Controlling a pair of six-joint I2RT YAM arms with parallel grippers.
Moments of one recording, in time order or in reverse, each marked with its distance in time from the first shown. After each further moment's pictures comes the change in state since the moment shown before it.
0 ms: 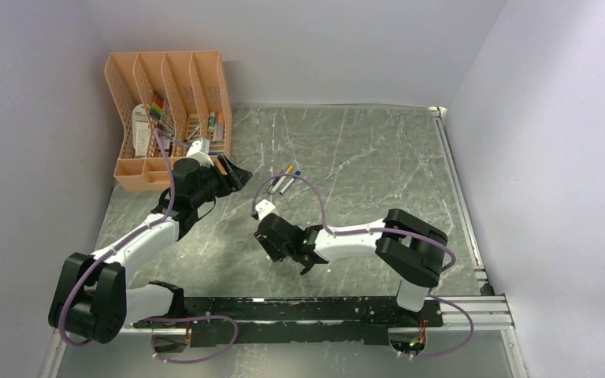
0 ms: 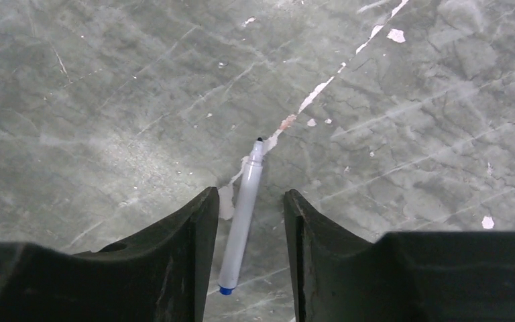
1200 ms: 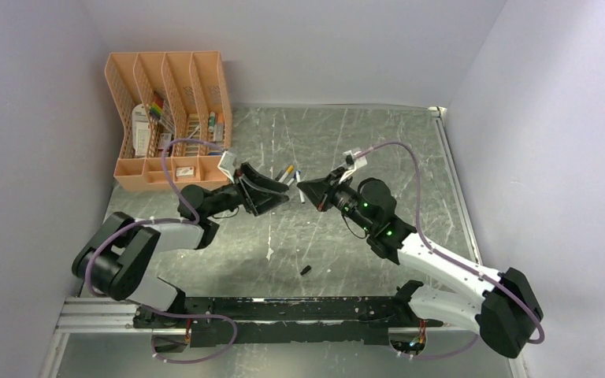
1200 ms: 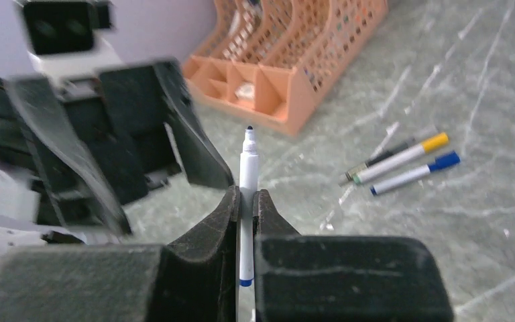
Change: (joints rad) left arm -0.164 0.243 -0.136 1.117 0.581 -0.280; right arm -0.417 -0.681 -0.301 0.407 -0.330 0.200
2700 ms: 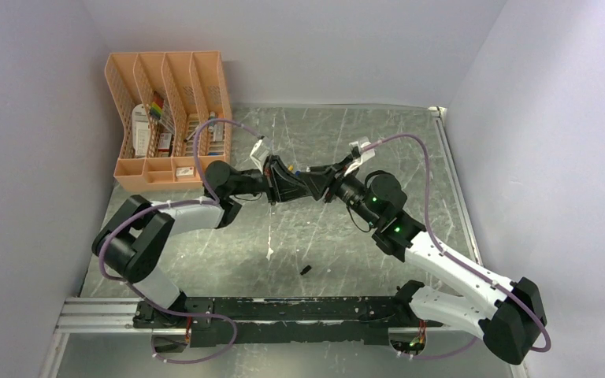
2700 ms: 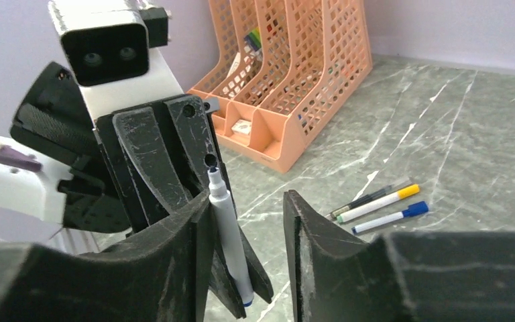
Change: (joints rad) left arm -0.156 0.187 0.288 -0.051 0.170 0.121; right arm -0.008 -0.076 0.091 -0.046 0.010 -0.093
